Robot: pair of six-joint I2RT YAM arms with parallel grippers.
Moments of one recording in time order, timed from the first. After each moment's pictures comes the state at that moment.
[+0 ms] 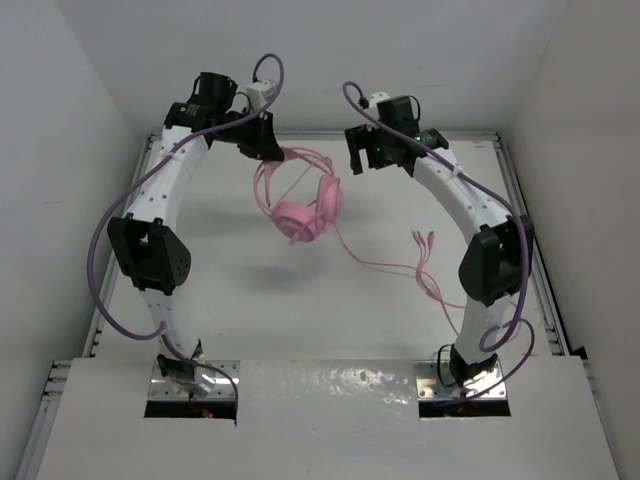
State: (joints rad) left arm -0.17 1.93 2.04 -0.97 0.70 0.22; right arm 0.42 1.90 1.81 -0.60 0.10 -0.02
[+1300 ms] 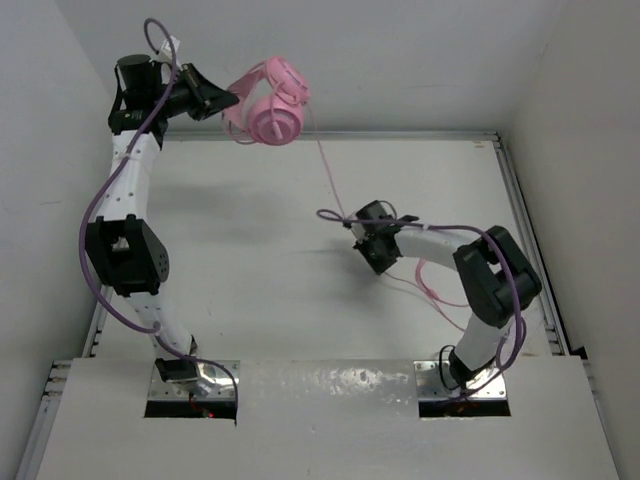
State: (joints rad) left arm 0.10 1.89 1.99 -0.36 0.86 -0.68; right arm 0.49 1.75 0.95 -0.44 0.04 -0.13
